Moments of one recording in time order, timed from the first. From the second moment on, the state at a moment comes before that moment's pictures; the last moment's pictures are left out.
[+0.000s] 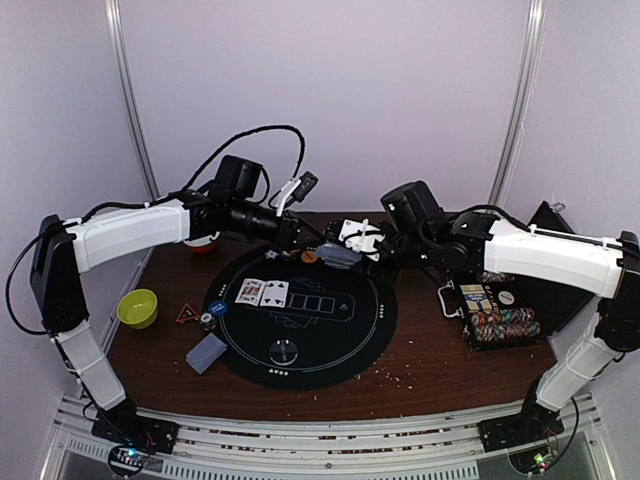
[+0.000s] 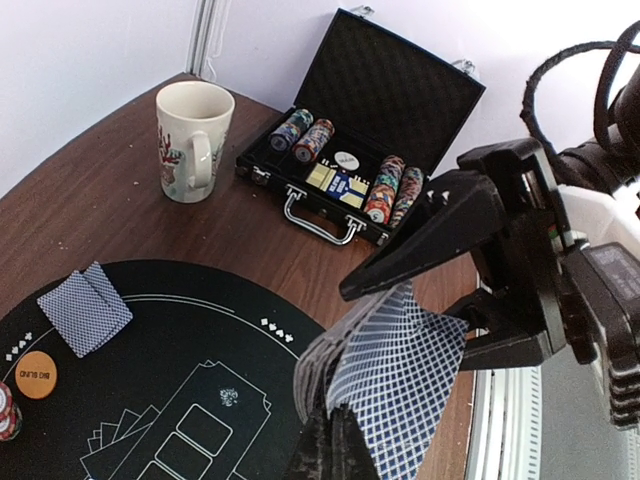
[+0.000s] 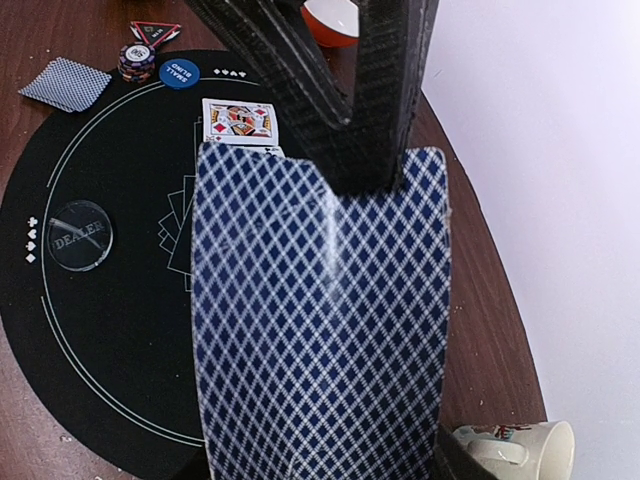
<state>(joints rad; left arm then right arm) -0.67 1.74 1.45 -0.26 0.69 -0.01 0.87 1.54 1.29 -0.40 0.10 -0.55</state>
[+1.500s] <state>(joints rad) -0.74 1.67 1.18 -0.11 -0.12 0.52 0.78 1.48 1.26 -0.43 0.14 -0.53</state>
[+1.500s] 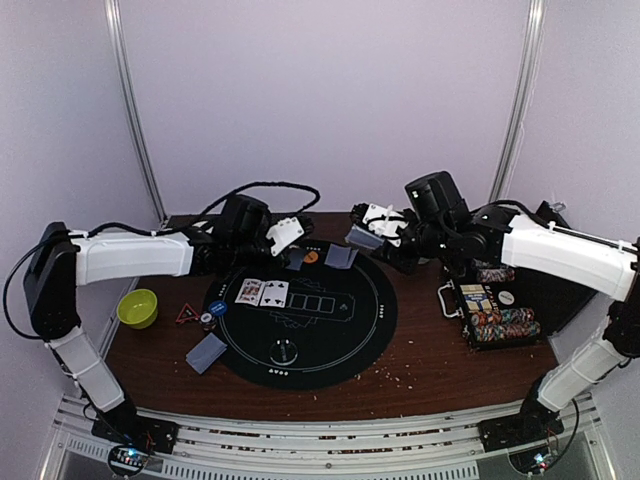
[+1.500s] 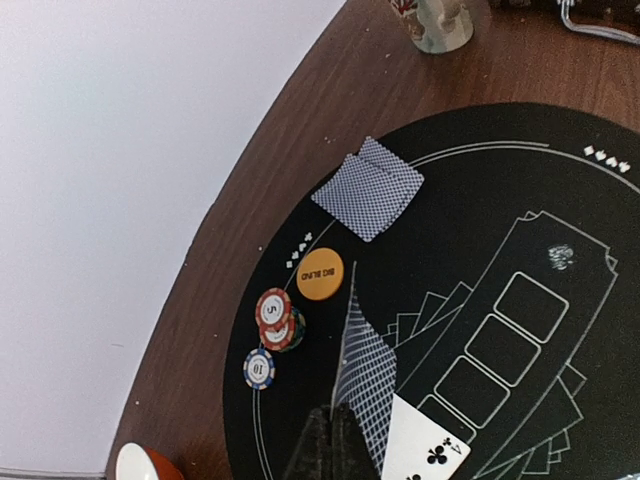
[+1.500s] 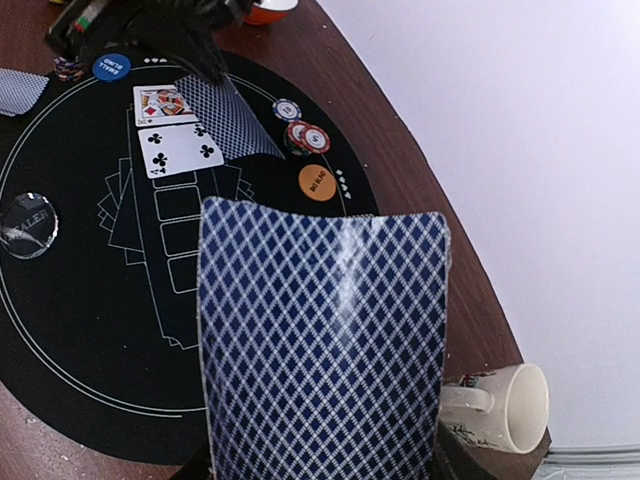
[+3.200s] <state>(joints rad) -0.95 1.96 1.01 0.16 -0.43 0.87 0.72 1.41 1.20 -0.43 0.12 -0.49</state>
